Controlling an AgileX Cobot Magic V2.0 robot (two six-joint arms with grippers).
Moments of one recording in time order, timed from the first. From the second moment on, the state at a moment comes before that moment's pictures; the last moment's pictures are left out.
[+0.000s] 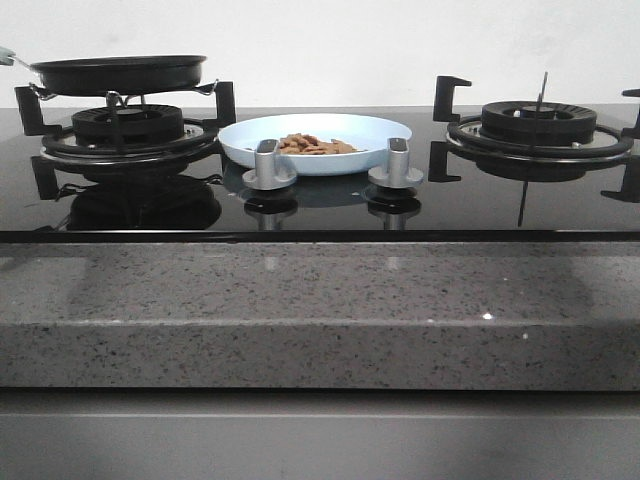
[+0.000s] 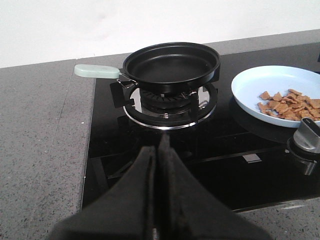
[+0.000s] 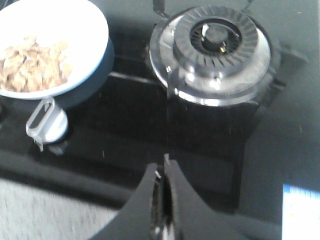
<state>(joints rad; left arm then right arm) -0.21 0.50 -0.56 0.08 0.40 -0.02 0.16 0.95 -0.93 0.08 0.67 -0.02</state>
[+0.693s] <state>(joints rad) -0.21 0.50 -0.56 0.08 0.40 -0.02 0.16 0.42 -0.46 0.08 0.42 -0.02</state>
